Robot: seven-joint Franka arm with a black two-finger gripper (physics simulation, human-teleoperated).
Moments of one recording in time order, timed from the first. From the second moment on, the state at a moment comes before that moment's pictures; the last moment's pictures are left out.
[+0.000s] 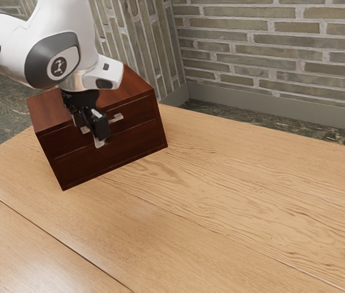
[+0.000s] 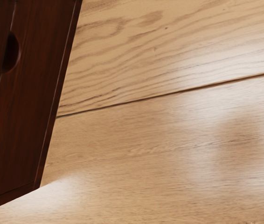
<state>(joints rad) -0.20 0.04 0.37 -1.51 0.28 1.64 0.35</state>
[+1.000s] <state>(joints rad) -0.02 0.33 0.30 -1.34 0.36 1.83 0.54</state>
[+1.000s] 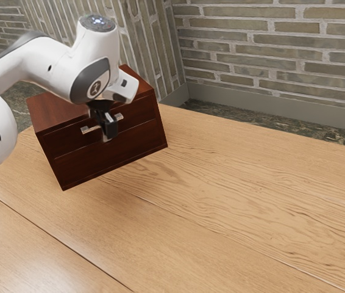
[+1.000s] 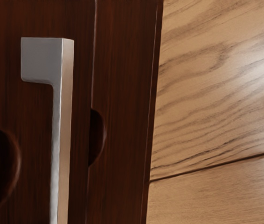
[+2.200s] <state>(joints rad) 0.03 0.38 0.26 -1.33 0.41 1.89 0.39</state>
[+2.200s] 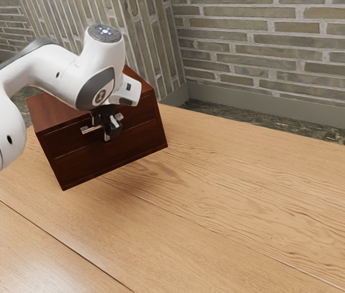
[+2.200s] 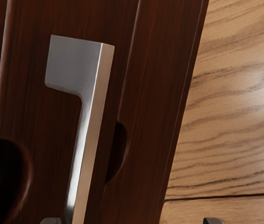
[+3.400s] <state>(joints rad) 0.00 0.37 0.26 -1.34 0.31 1.93 0.31</state>
